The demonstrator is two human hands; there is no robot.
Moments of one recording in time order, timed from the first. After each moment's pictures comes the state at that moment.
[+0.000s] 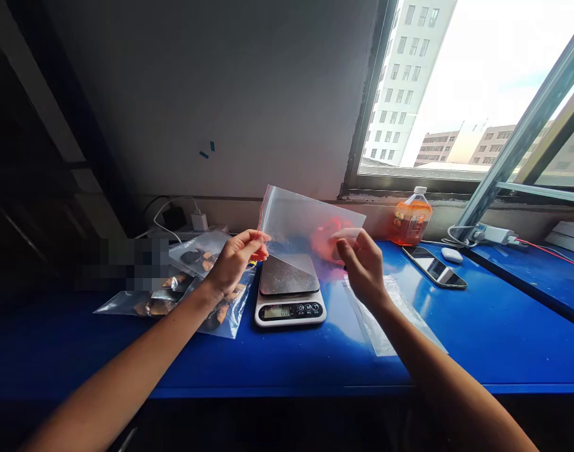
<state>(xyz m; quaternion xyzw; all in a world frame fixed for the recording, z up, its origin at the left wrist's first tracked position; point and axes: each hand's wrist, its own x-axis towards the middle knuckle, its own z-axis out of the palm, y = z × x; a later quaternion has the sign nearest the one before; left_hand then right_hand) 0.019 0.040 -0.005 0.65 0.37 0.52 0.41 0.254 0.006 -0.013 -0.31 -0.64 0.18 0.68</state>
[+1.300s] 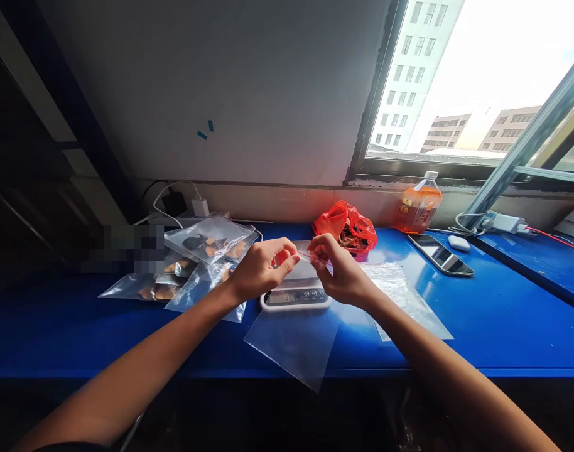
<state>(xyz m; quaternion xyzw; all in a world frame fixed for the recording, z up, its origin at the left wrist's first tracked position) 0.042 0.008 -0.011 0.85 0.37 0.36 0.13 0.236 -0.004 -0.030 -0.37 -0.81 0.16 0.43</state>
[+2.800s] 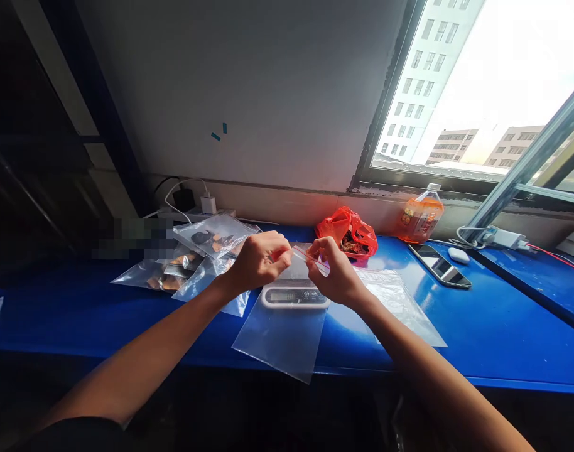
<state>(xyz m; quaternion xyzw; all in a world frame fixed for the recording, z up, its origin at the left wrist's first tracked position) 0.036 0.008 -0.005 0.85 0.28 0.44 0.00 0.224 0.002 -0.036 -0.34 -0.79 0.11 0.49</state>
